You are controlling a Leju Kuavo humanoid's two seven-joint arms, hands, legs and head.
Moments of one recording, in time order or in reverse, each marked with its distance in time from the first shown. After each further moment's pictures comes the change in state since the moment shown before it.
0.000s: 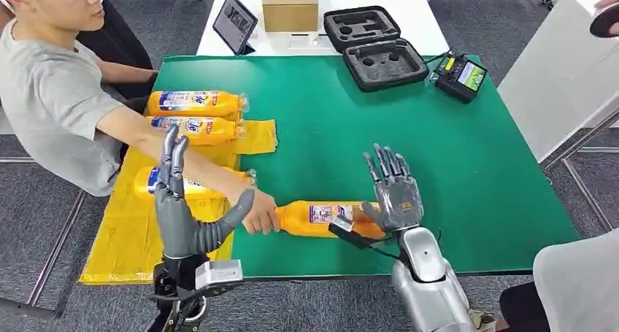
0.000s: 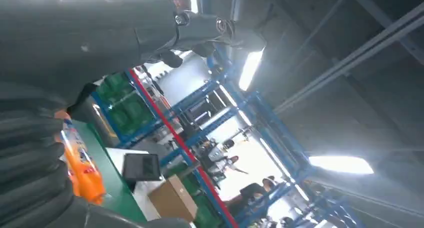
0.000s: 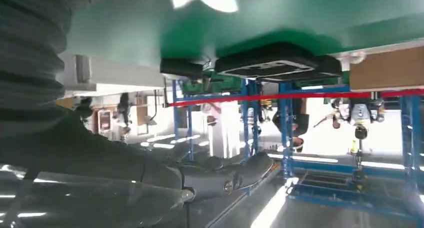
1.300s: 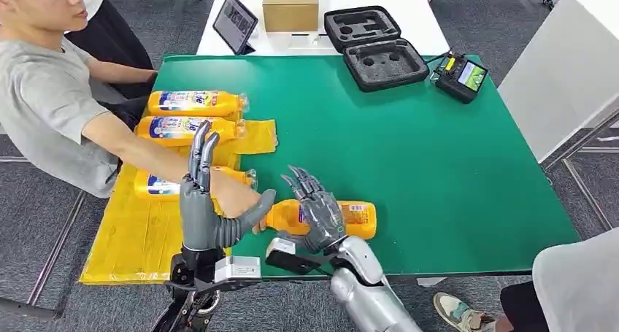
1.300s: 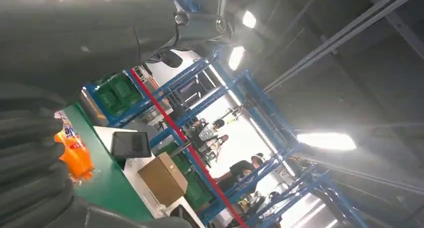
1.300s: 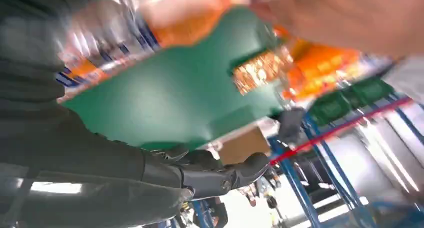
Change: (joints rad) left arm -0.066 0.020 -0.064 0.097 0.029 0.000 0.000; right arm -0.045 0.179 0.276 0.202 -0.521 0.106 -0.262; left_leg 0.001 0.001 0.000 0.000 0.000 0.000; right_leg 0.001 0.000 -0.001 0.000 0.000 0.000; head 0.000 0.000
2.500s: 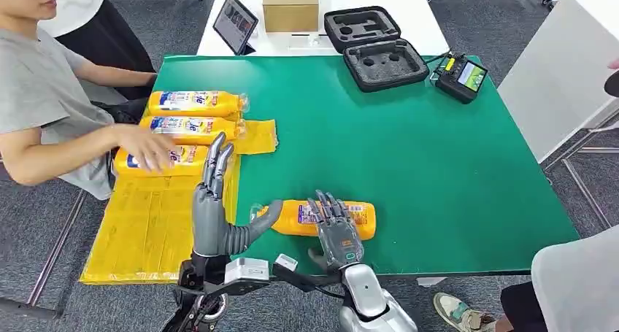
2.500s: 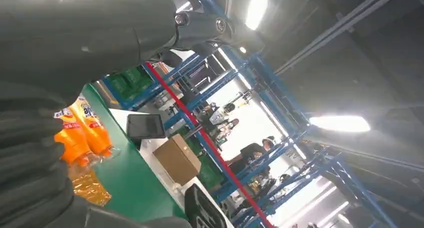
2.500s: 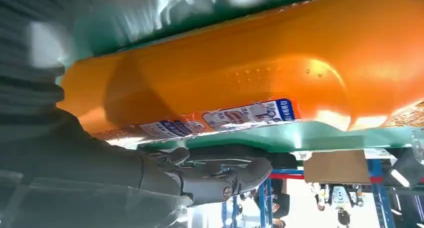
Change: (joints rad) left arm 0.013 0.000 -0.016 0.071 0.026 0.000 0.000; right arm 0.111 -0.091 0.094 -0.039 0.372 -0.033 0.532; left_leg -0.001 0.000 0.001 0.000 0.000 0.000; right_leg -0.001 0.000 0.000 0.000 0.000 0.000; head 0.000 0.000
